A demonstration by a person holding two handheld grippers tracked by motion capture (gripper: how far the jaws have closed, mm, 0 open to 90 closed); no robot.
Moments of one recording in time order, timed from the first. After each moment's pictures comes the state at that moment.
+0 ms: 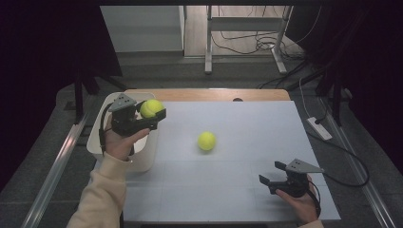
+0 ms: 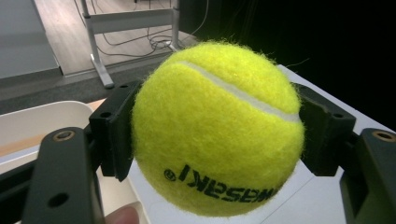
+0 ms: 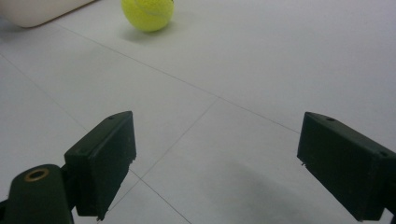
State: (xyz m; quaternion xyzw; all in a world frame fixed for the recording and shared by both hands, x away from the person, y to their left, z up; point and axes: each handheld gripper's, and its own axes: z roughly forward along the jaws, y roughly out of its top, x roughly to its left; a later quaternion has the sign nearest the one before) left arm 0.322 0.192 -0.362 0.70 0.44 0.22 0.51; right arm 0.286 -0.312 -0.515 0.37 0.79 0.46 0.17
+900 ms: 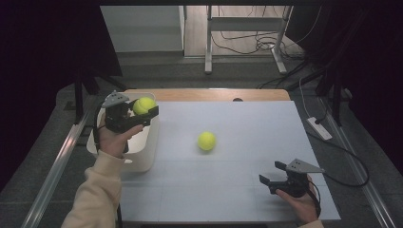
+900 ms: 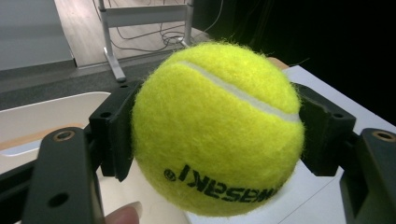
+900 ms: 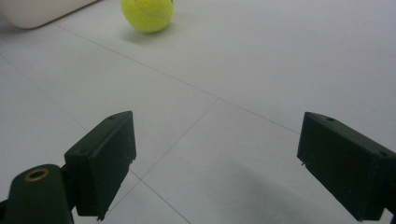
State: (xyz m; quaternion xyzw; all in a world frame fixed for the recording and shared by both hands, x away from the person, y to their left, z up) left arm 0.331 0.212 -0.366 0.69 0.47 0.23 0.50; right arm 0.286 -0.313 -0.515 0.37 0.78 0.47 0.17
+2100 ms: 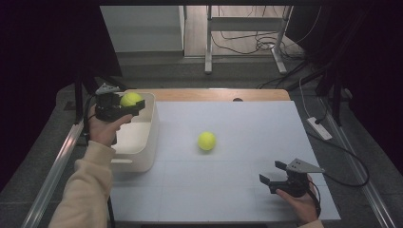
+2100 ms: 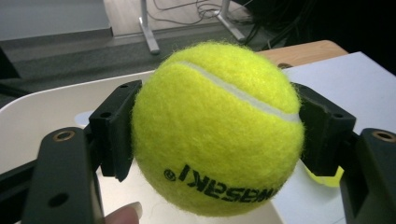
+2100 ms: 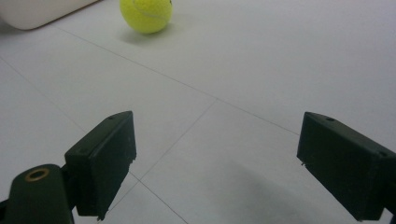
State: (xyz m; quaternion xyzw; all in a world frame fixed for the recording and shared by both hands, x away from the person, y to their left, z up) left arm 0.366 0.249 -0.371 0.69 0.54 0.23 0.43; right arm 0.287 -0.313 -0.515 0.37 0.78 0.47 0.17
